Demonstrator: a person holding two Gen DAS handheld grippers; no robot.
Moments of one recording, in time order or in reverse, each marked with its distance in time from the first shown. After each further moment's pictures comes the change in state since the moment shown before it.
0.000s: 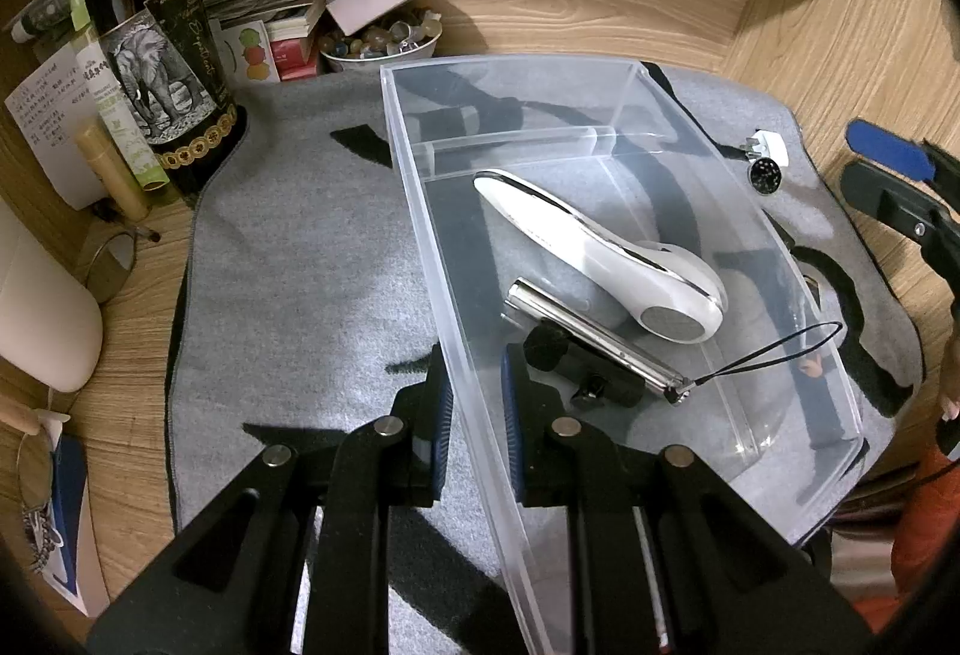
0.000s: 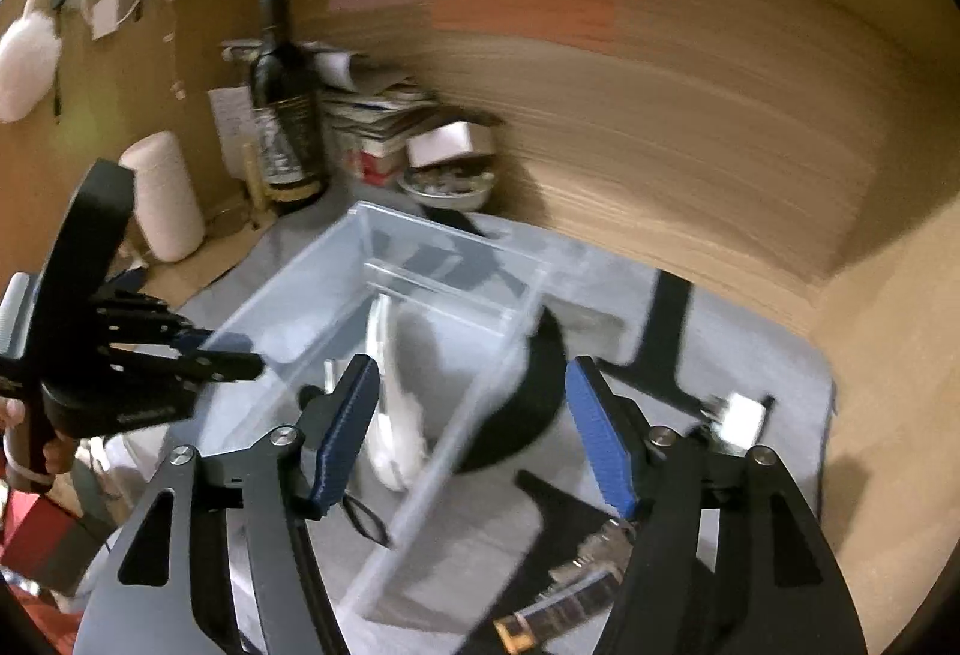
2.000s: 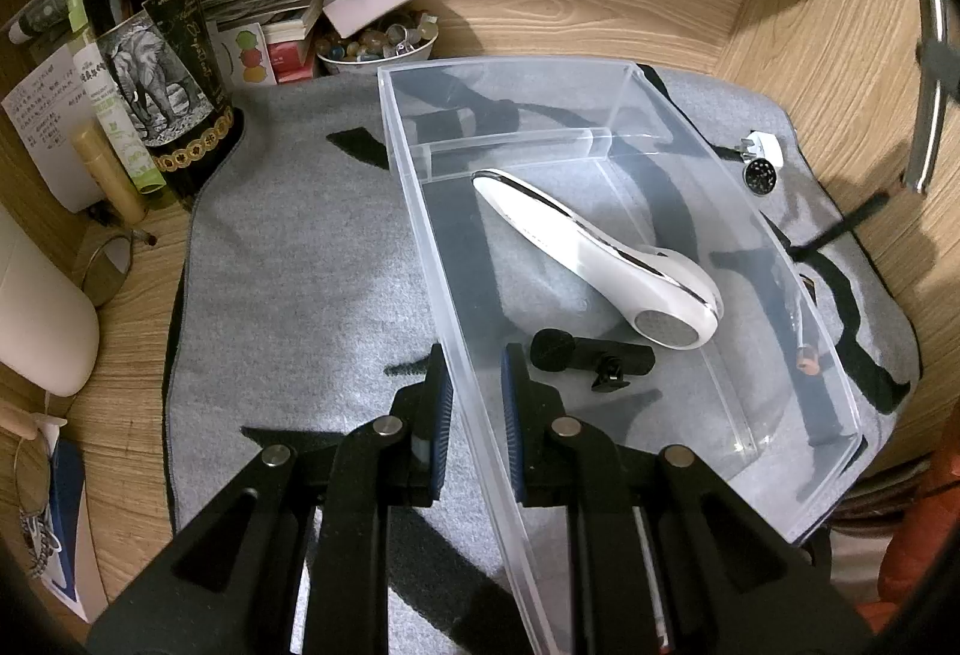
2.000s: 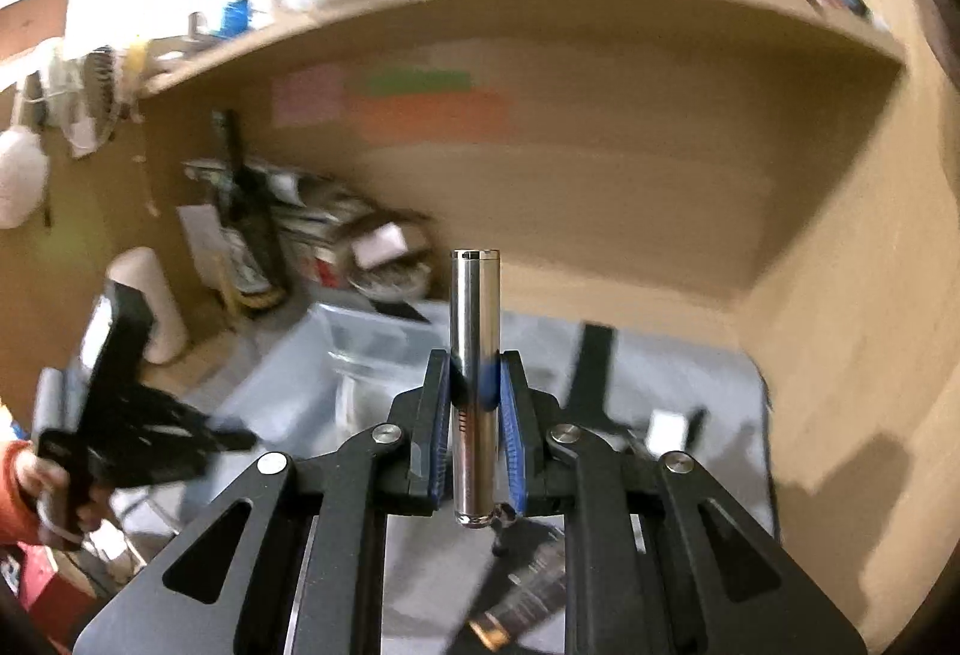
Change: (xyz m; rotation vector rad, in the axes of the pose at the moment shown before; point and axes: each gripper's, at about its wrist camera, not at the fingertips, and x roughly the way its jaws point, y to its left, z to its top) left arm 0.000 0.000 0.003 0.005 -0.002 -0.010; right arm -0.060 -0.001 0.010 0.077 -0.236 -0.048
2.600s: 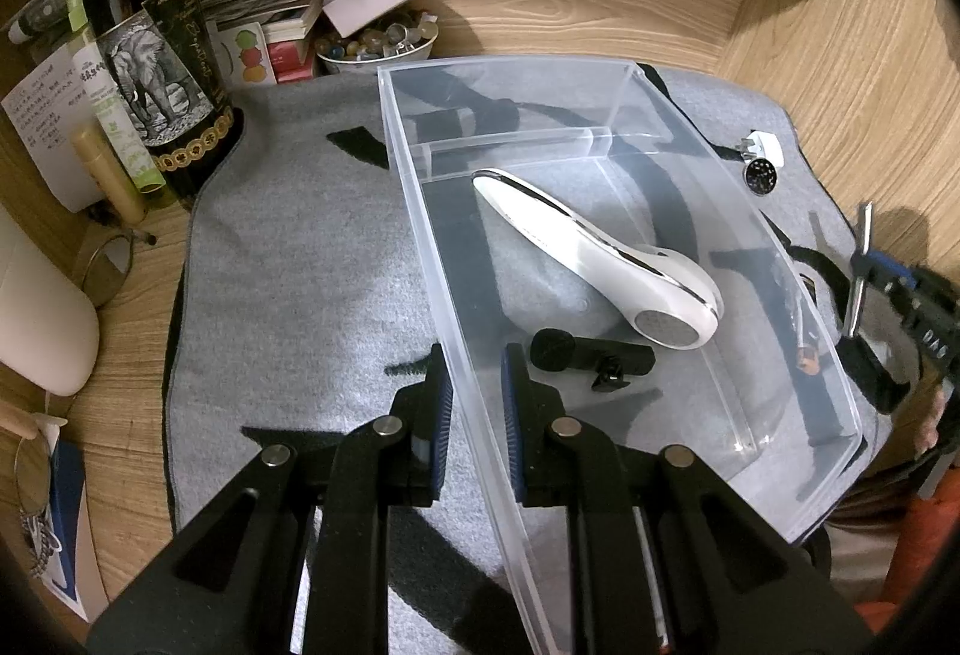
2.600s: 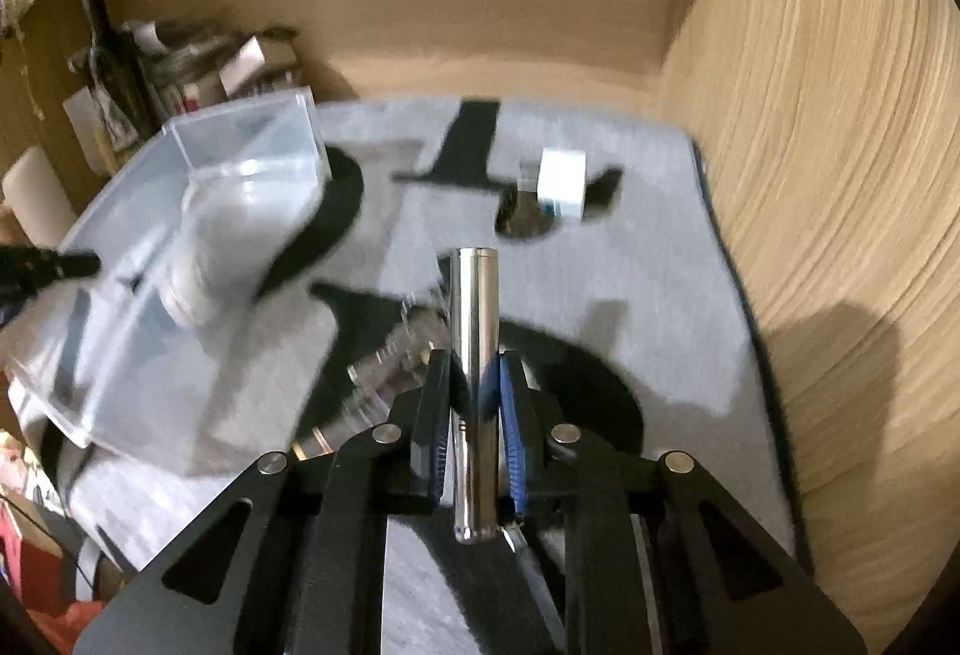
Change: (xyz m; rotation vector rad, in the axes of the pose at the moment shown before) left arm 0.000 0.000 0.000 0.001 0.001 -0.001; right arm 0.026 -0.076 -0.108 0.149 0.317 -0.177
